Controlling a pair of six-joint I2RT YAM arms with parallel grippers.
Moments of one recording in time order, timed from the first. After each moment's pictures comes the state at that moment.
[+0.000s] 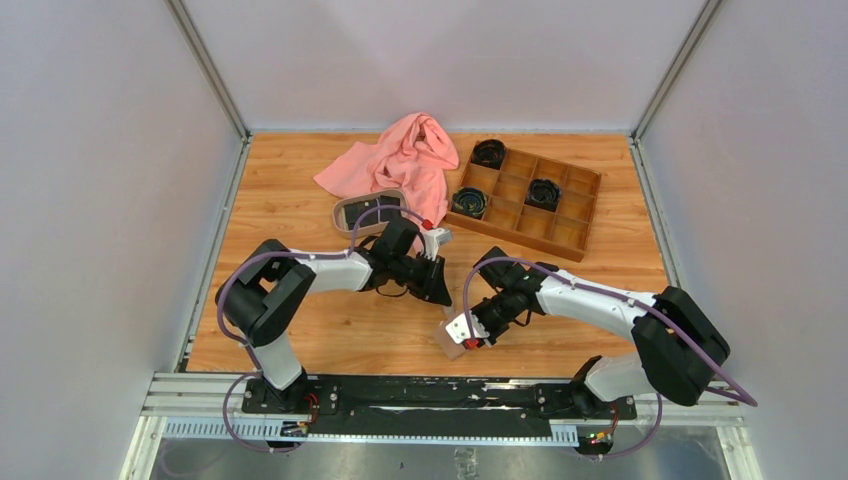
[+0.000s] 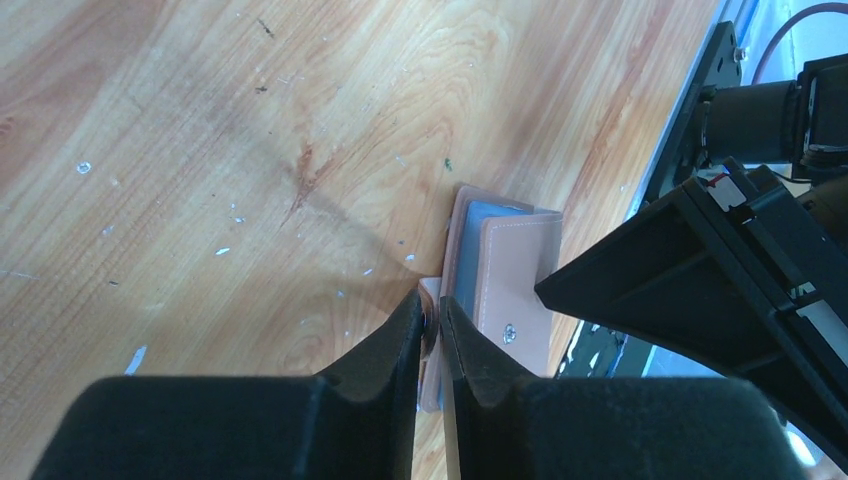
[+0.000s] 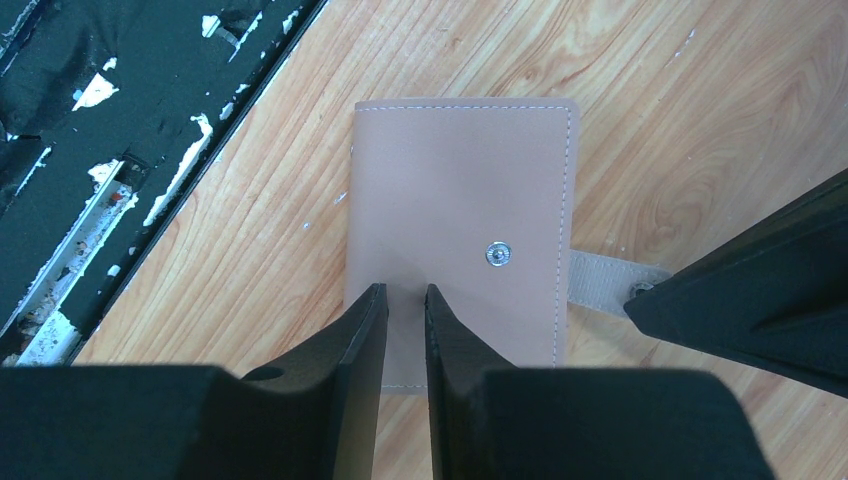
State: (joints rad) left arm -0.70 1.72 0.81 0.13 0.67 -0.37; right arm 0.79 1.36 0.70 -0.60 -0.64 -1.42
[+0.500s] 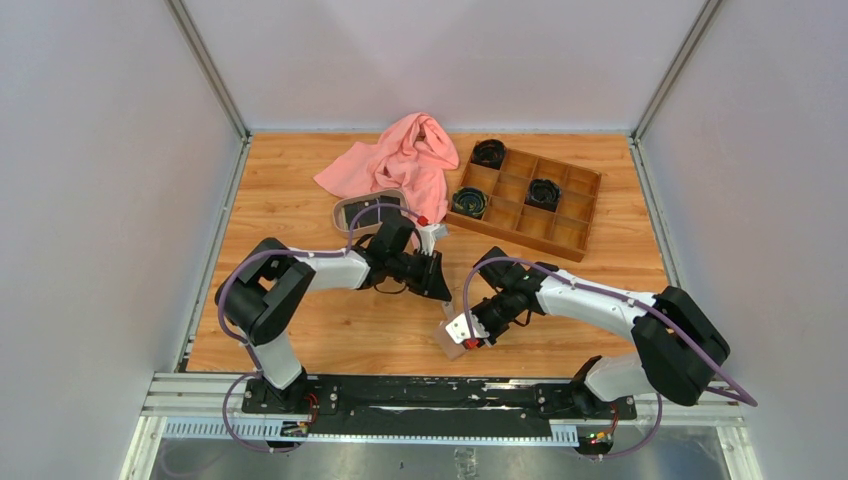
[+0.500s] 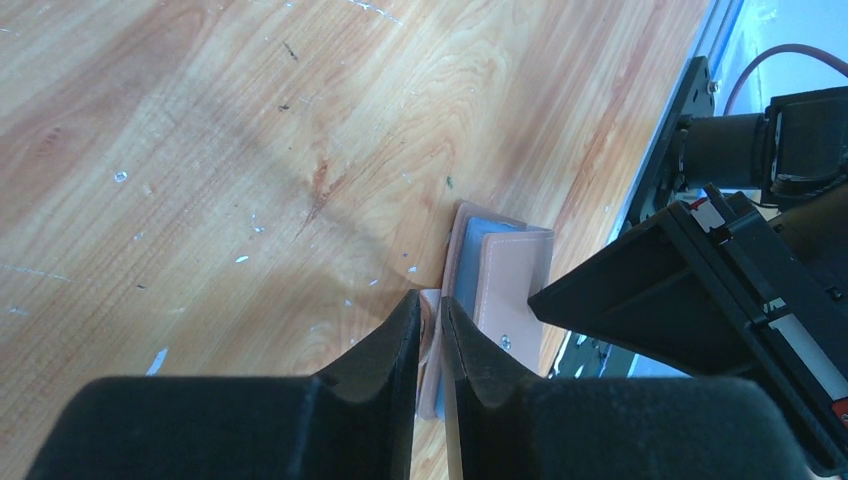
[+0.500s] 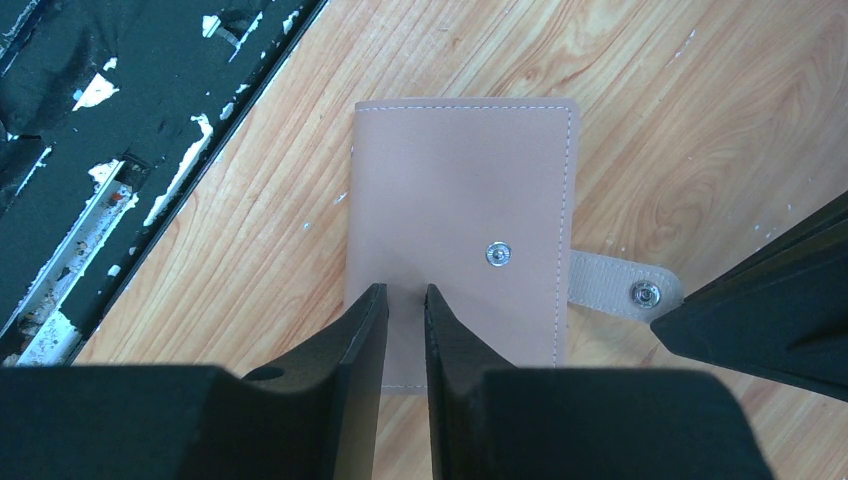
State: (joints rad) left arm -0.67 1.73 0.80 0.17 0.69 -0.42; right arm 0.79 1.36 0.70 -0.60 -0.64 -1.42
